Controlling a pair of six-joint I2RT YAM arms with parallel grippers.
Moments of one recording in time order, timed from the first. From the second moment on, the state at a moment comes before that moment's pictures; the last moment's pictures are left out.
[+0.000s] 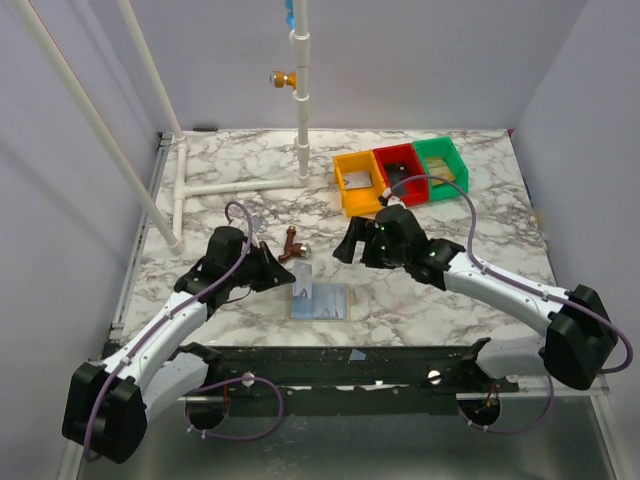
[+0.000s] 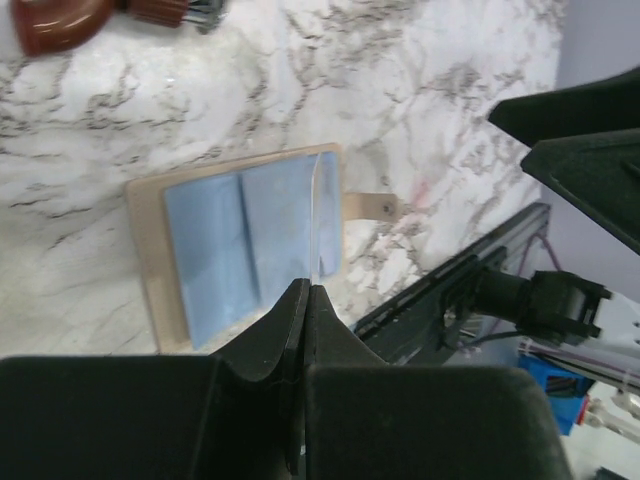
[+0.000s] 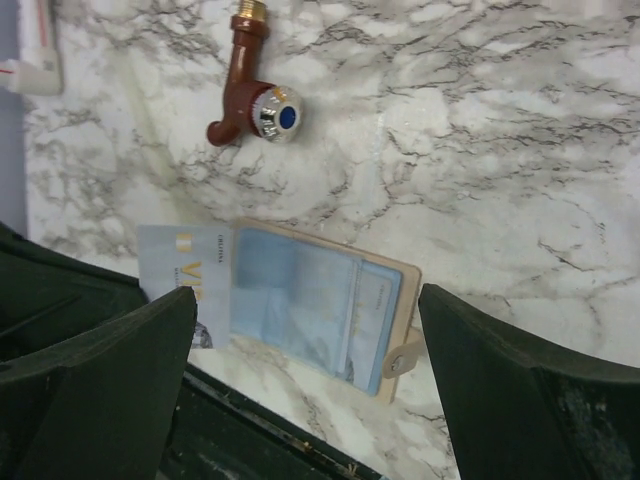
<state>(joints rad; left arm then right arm) -0.39 0.94 0.52 -0.26 0.44 -0.76 0.81 1.33 0.90 -0.27 0.10 0.78</state>
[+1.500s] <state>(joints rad) -0.36 0.95 0.50 0.35 0.76 -1.15 0.68 1.28 0.64 0.57 -0.54 1.15</state>
